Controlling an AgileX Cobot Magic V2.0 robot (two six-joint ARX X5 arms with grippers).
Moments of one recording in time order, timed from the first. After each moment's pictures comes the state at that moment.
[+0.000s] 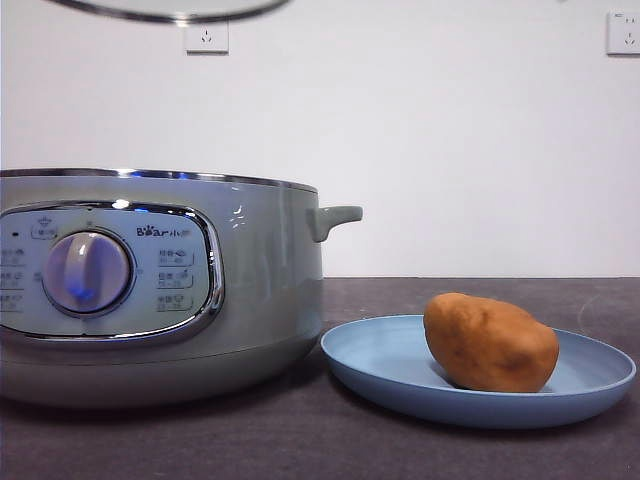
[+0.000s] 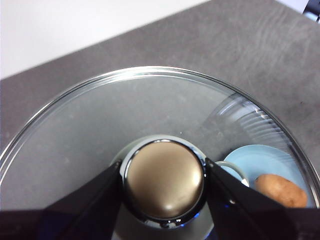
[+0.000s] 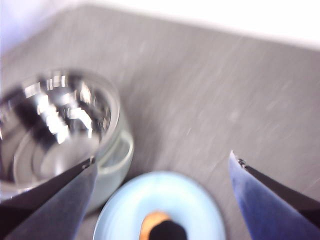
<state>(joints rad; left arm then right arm) -0.47 1.25 1.57 -0.86 0.06 0.04 0.51 0.85 1.02 -0.59 -0.03 0.02</state>
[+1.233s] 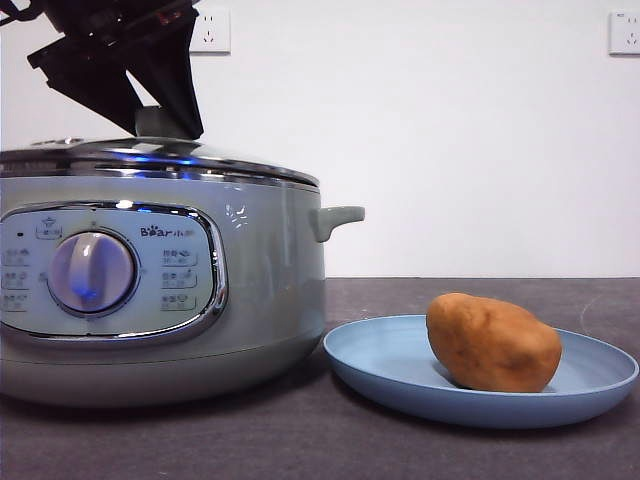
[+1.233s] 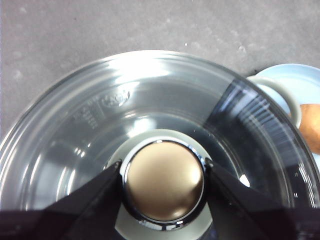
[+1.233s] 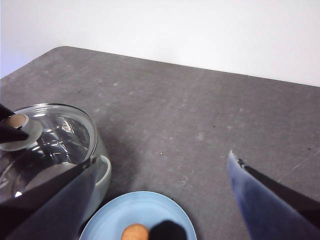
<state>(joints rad) -0.47 1.32 1.15 -0.64 0.06 0.01 0.51 0.70 1.02 -0.63 0.08 0.03</state>
